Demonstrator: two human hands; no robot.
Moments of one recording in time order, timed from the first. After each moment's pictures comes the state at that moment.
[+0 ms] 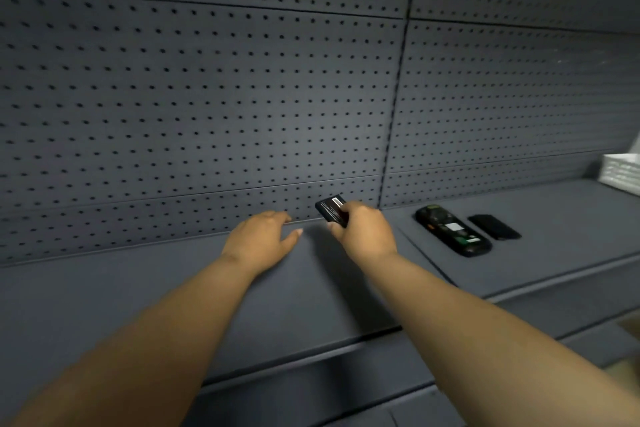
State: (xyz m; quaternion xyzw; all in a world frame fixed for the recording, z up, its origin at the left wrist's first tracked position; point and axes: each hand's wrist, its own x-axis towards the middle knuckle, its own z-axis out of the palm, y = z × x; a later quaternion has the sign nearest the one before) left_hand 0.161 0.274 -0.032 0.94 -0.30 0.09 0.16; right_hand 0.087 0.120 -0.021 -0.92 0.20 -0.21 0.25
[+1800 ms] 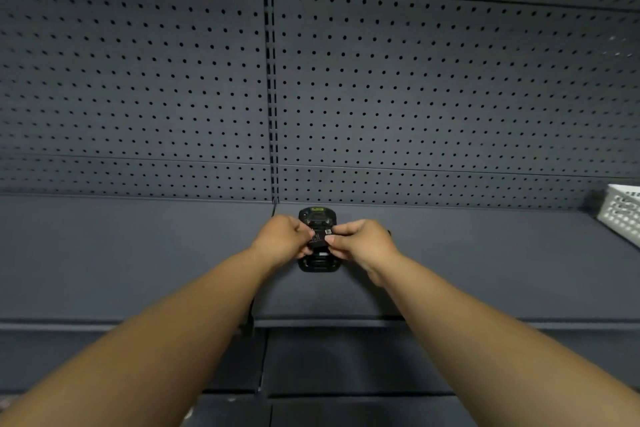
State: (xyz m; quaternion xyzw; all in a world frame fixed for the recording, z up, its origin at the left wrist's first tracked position) left_hand 0.068 -0.052 -0.047 0.85 -0.08 -0.10 0.52; right_hand 0.038 -0.196 -0.052 -0.72 0.13 0.02 0.69
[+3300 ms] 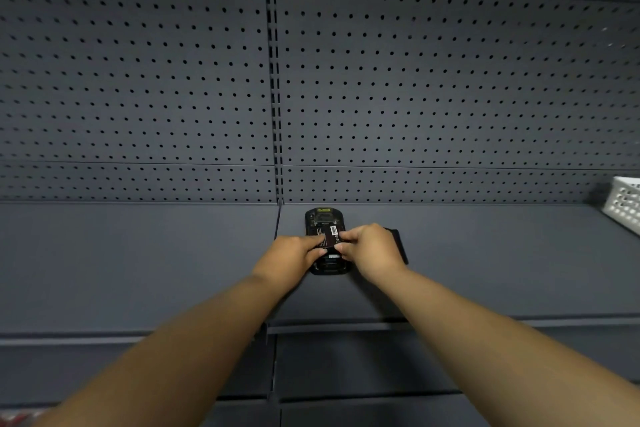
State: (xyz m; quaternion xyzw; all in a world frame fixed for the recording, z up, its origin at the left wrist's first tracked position) left_hand 0.060 -0.042 -0.069 0.93 -0.24 0.01 0.28; right_hand 0.031 -0.186 -0.050 -0.90 0.11 -0.03 0.43
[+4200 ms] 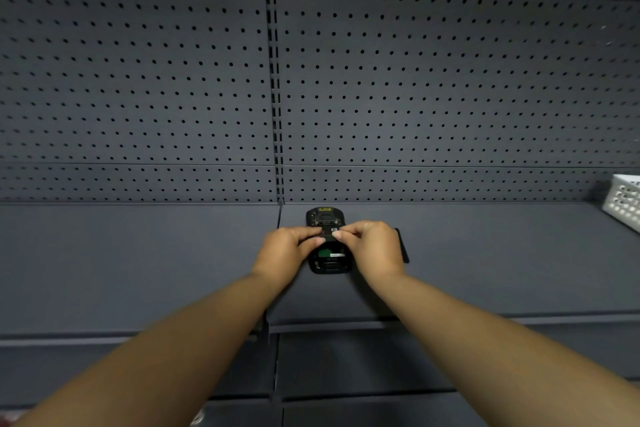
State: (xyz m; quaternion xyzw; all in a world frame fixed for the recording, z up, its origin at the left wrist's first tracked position) left_hand 0.060 -0.036 -0.065 0.88 -0.18 0.03 0.44; right_hand 0.025 -0.180 -0.048 -0.89 0.10 -0.16 0.41
